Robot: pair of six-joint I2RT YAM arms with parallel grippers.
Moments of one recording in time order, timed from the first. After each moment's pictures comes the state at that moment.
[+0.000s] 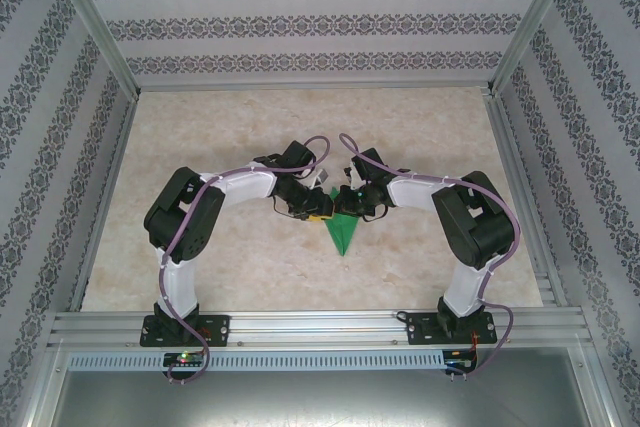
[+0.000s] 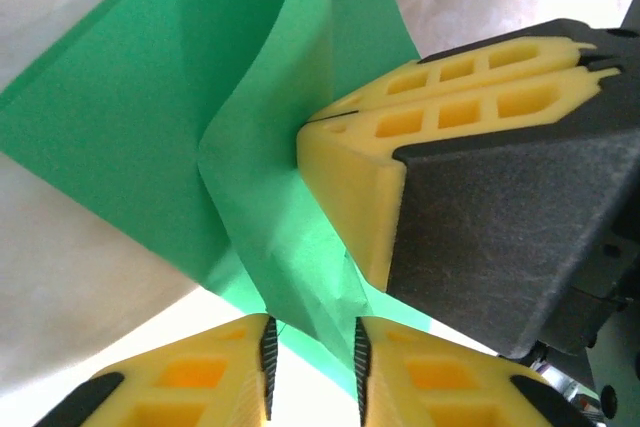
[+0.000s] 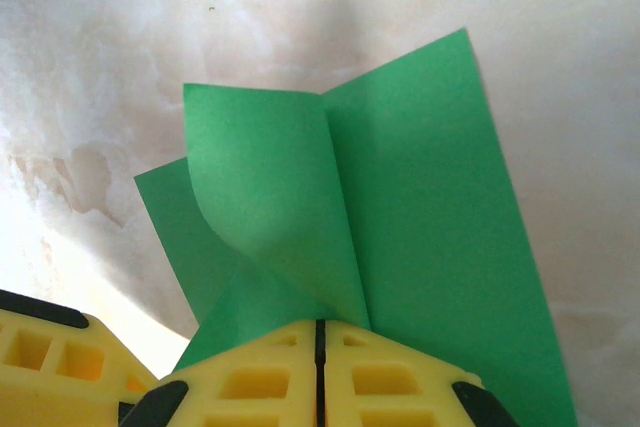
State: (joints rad) left arm -0.58 1.95 1.24 -0.48 0.62 -0.58; right arm 0.48 1.81 0.95 -0.25 -0.44 0.59
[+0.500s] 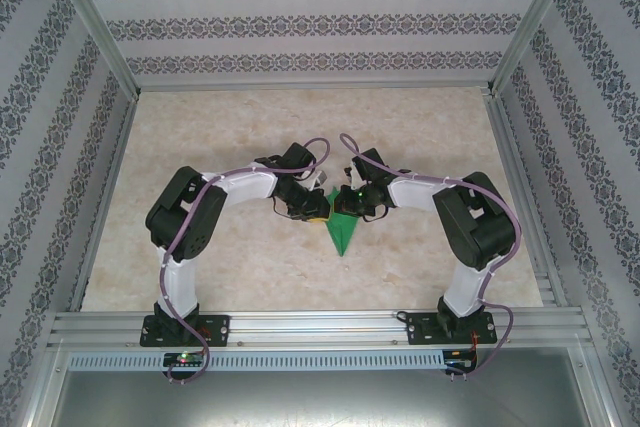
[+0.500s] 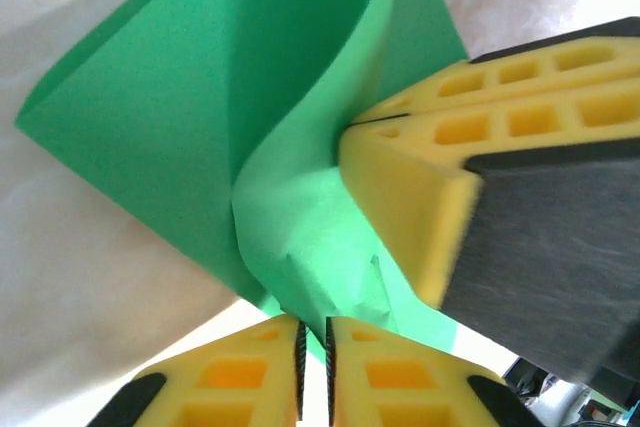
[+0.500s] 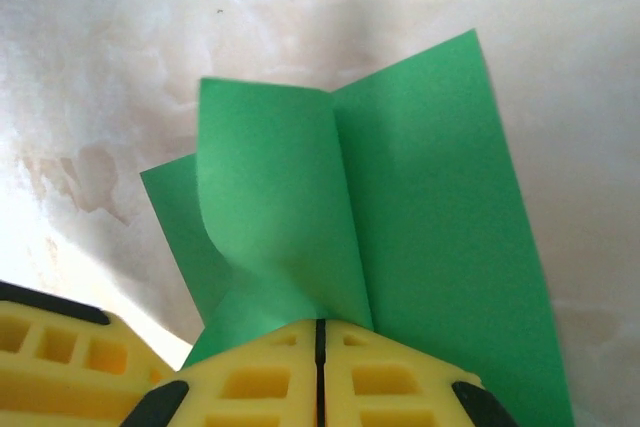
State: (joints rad) left arm -0.58 1.97 1.24 -0.48 0.61 -0.57; right arm 0.48 1.80 0.94 -0.23 -0.44 0.60
